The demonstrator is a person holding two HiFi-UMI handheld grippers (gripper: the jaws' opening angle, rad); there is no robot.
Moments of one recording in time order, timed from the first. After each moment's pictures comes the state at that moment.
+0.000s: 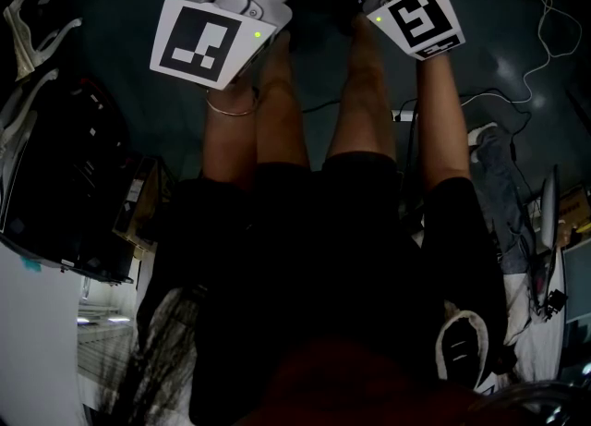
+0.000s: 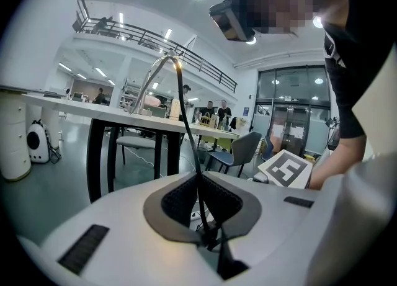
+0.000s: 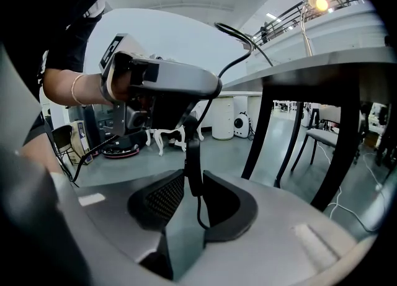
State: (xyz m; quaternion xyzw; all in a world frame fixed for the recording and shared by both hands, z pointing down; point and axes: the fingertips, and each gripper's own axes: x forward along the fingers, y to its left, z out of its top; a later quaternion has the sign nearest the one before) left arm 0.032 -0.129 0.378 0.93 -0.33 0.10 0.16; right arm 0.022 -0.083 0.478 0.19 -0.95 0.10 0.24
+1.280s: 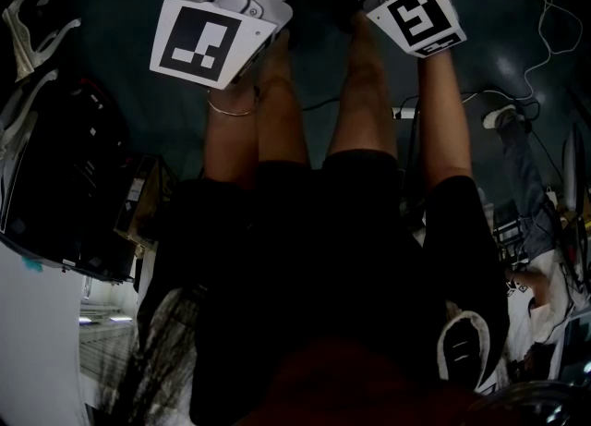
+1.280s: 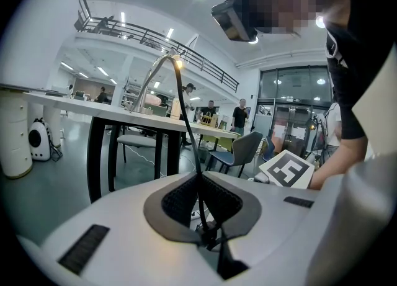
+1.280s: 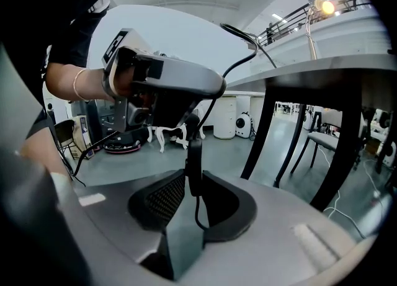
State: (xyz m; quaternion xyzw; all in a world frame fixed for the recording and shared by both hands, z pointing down) left arm 0.035 -0.124 0.382 0.92 -0.33 0.11 0.16; right arm 0.026 -0.076 0.481 0.18 -0.95 0.08 0.25
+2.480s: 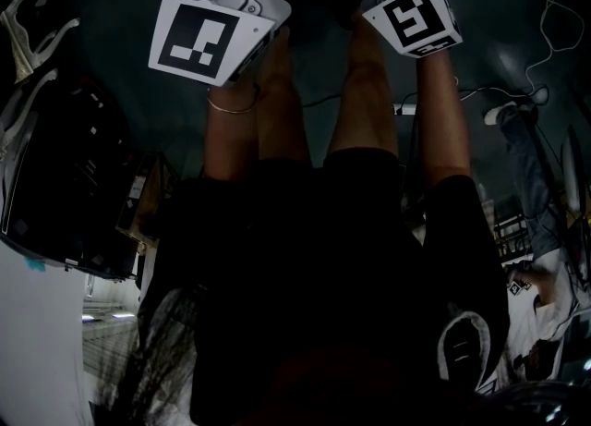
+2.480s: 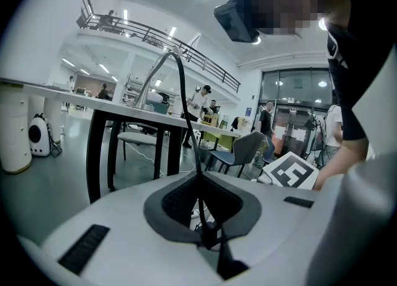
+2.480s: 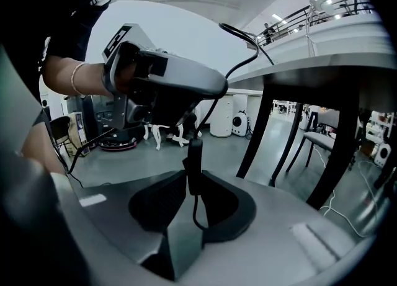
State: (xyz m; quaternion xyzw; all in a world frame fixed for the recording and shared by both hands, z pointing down) left arm 0.034 -0.125 0.388 0.92 -0.33 0.10 0.17; right arm 0.026 -0.076 0.488 0.20 -0.94 0.07 0.26
